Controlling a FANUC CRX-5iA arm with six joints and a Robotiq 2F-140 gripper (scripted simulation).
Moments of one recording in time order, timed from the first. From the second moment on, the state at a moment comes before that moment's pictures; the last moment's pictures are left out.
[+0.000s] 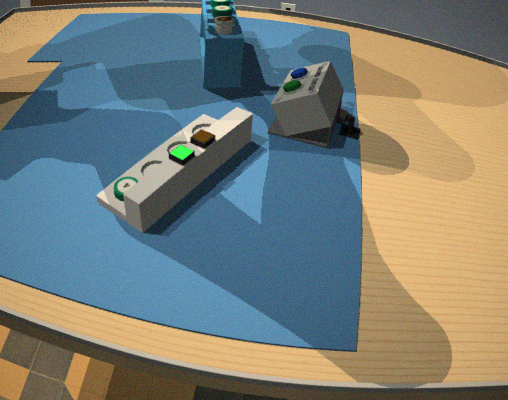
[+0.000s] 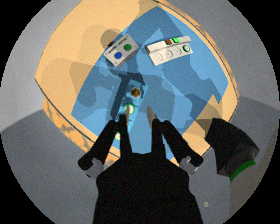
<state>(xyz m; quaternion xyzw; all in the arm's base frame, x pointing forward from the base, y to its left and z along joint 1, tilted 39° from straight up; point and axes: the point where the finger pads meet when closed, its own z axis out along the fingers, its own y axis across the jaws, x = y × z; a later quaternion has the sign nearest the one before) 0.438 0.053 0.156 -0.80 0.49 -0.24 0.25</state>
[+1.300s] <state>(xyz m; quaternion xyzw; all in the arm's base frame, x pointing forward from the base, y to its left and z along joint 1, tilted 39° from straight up) 0.423 -0.125 0.090 -0.90 0.30 -0.28 0.15</state>
